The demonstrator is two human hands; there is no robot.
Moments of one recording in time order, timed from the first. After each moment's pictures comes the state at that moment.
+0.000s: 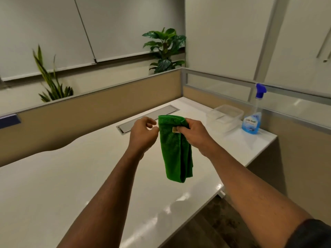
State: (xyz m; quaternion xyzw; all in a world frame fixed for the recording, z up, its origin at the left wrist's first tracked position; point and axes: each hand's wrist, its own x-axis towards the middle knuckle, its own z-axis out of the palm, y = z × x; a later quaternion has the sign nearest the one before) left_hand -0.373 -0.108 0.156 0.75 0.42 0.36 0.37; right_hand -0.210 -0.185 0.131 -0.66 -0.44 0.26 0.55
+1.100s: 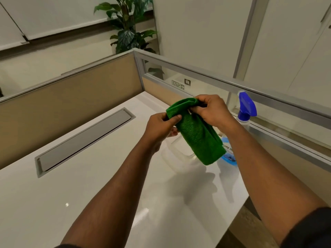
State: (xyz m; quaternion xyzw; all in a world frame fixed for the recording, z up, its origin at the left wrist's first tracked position) left_hand 0.066 0.042 0.093 0.66 0.34 0.23 0.63; right_hand 0.233 -0.052 0.108 -0.75 -0.41 0.17 0.49
